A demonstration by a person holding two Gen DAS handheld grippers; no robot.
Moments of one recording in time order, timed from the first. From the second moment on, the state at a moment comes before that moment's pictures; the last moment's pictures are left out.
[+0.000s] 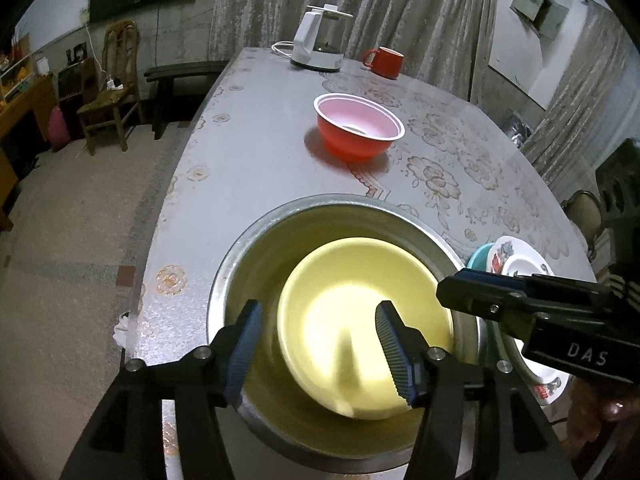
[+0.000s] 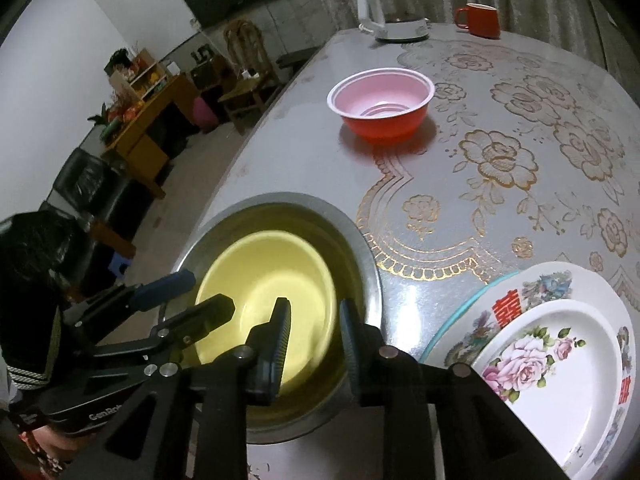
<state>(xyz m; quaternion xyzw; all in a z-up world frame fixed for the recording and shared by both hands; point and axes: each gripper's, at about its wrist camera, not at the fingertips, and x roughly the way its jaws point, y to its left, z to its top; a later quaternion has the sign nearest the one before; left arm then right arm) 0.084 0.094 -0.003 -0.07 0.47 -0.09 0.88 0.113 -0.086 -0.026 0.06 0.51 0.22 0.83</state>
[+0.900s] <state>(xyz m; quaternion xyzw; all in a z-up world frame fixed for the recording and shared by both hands) 0.095 0.084 0.004 -0.08 0.48 -0.08 0.87 0.129 -0.113 -0.014 0.09 0.49 0.21 0.84</state>
